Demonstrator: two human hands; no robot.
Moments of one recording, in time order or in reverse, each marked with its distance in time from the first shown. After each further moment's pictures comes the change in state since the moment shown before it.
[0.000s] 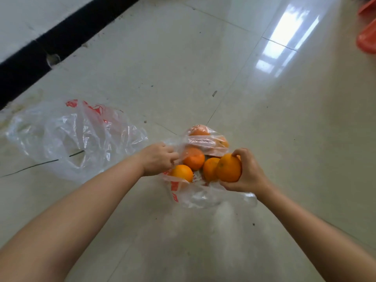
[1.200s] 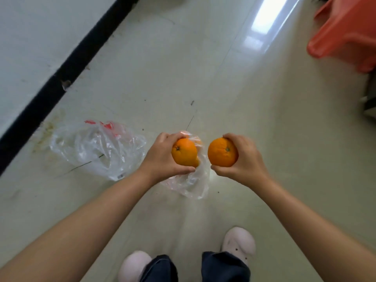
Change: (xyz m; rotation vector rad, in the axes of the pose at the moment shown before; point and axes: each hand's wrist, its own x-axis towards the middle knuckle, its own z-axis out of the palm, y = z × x) left_hand 0.012 0.028 -0.274 -1.144 0.035 -0.955; right_hand -0.071 -0.157 -0.193 0.009 0.118 0.116
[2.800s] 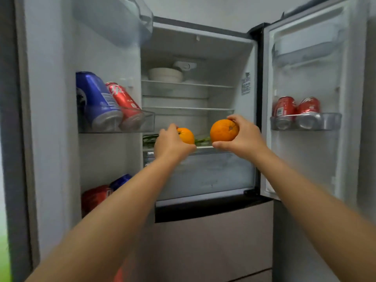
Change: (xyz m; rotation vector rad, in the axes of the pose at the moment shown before) left_hand -0.142 1.266 -0.037 -0.071 0.412 0.964; right_hand -0.309 0.032 -1.179 -0.239 1.258 -0.028
